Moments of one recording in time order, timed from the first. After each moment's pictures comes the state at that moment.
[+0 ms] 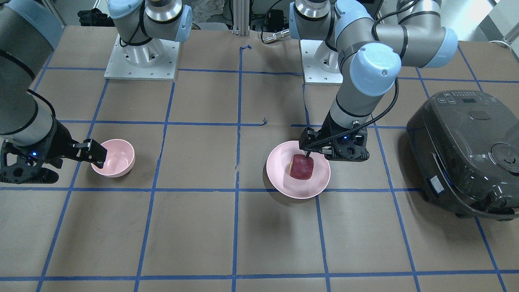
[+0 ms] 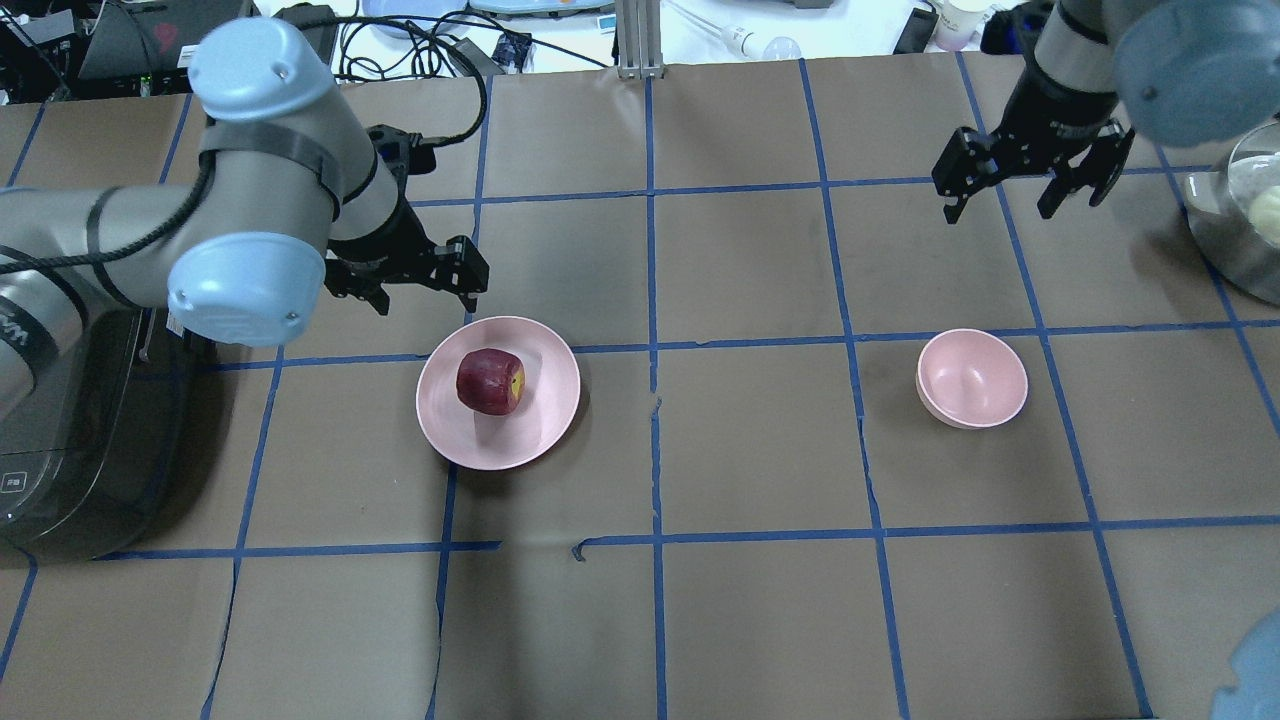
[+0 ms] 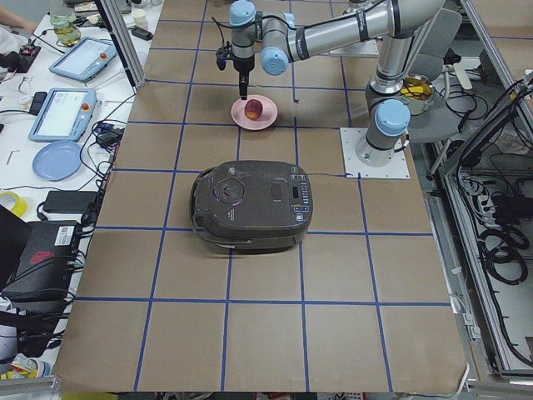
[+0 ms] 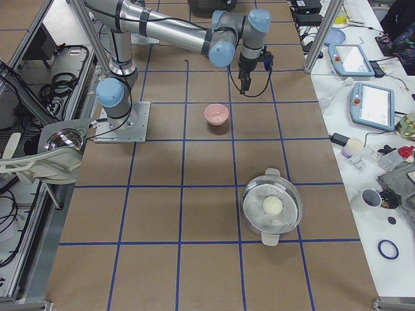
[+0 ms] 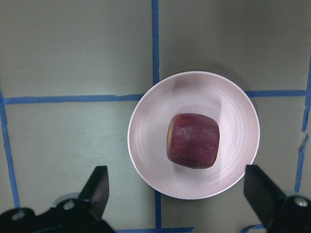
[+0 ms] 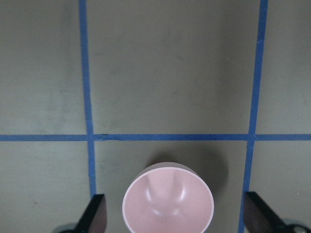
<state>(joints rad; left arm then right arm) -1.60 -1.74 -1.85 -1.12 1.54 -0.01 1.36 -1.32 1.65 -1.82 -1.58 -0.22</state>
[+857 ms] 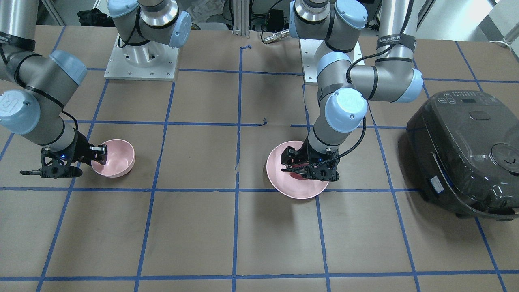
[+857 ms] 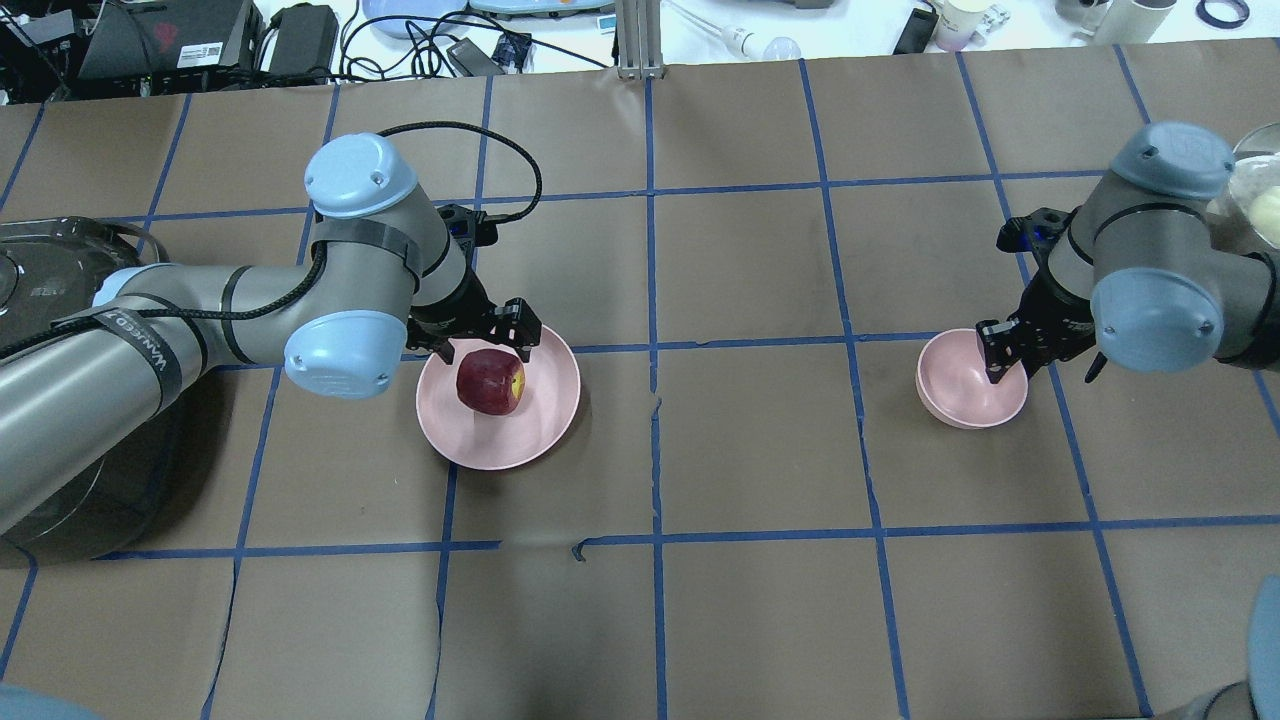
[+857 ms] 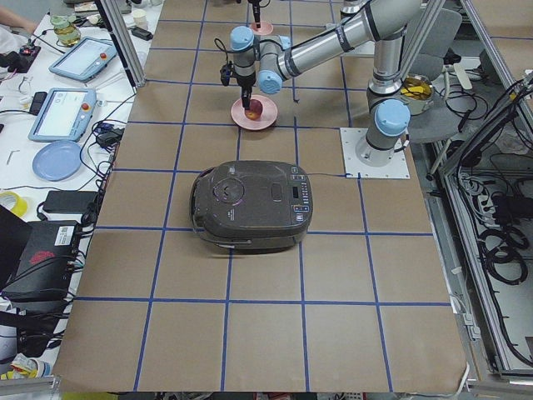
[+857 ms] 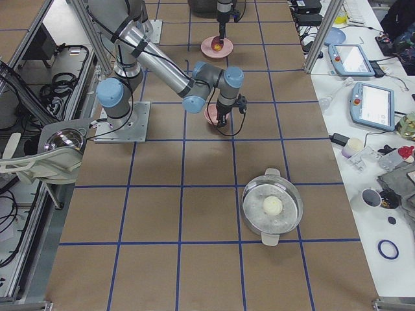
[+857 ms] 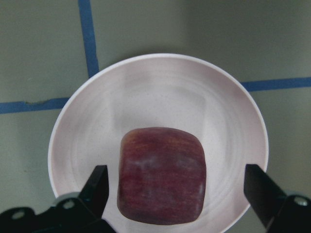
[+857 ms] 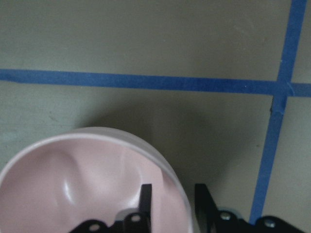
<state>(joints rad) -1.63 -1.88 -1.94 -0.93 1.49 -0.01 1.22 -1.31 2.02 -2.15 -1.59 -0.40</state>
